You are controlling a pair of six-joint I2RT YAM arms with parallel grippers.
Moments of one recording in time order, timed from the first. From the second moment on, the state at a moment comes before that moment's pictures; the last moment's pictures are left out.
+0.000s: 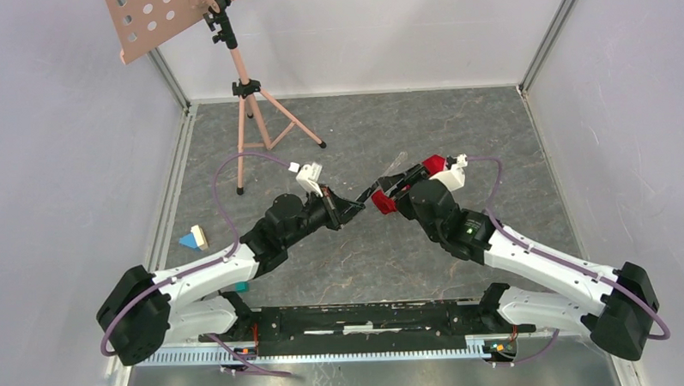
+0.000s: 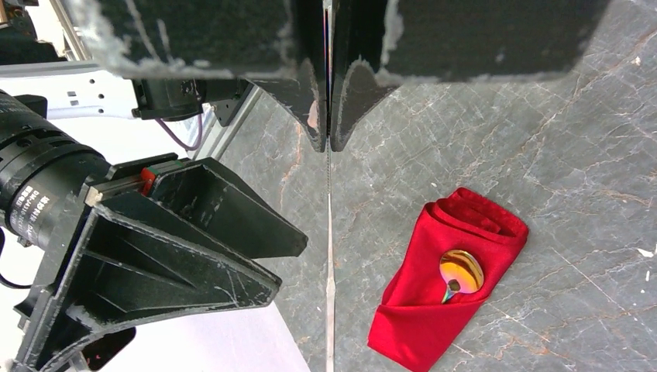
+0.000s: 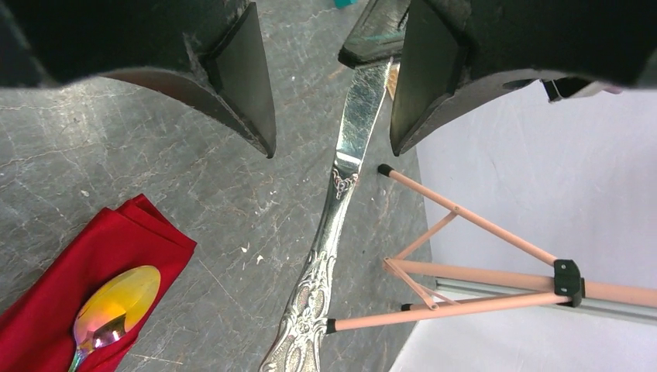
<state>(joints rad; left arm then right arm) -0.83 1.12 0.52 0.47 0.07 -0.77 0.89 1.04 0.75 -0.16 0.57 1.32</state>
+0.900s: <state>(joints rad) -0.89 1.23 0.56 0.53 0.04 -0.77 0.84 1.11 0.73 -0.12 0.53 1.46</state>
